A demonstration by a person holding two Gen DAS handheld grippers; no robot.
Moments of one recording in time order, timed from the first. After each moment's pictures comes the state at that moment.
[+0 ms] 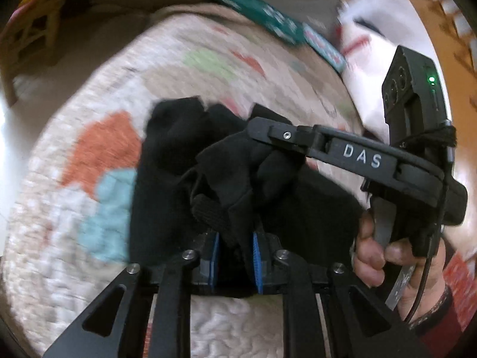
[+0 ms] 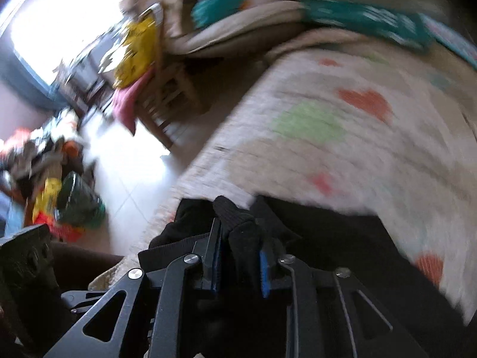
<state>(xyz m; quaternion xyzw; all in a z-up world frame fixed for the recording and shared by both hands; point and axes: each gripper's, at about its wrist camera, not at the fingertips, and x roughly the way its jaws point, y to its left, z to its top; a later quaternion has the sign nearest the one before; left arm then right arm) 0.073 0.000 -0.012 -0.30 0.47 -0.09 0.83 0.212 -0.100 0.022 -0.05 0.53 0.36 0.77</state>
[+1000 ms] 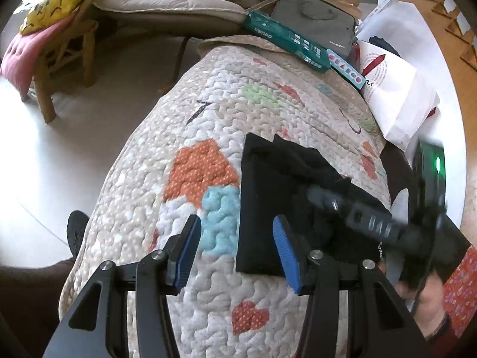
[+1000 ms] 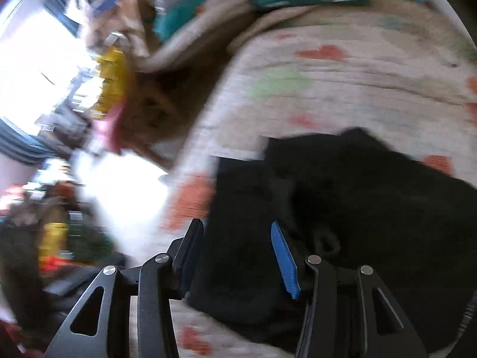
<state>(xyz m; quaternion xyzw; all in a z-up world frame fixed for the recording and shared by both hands) 0.032 0.084 0.010 -0.27 0.44 -0.02 0.86 0.152 -0.116 0.012 0.01 0.54 0.27 0.80</state>
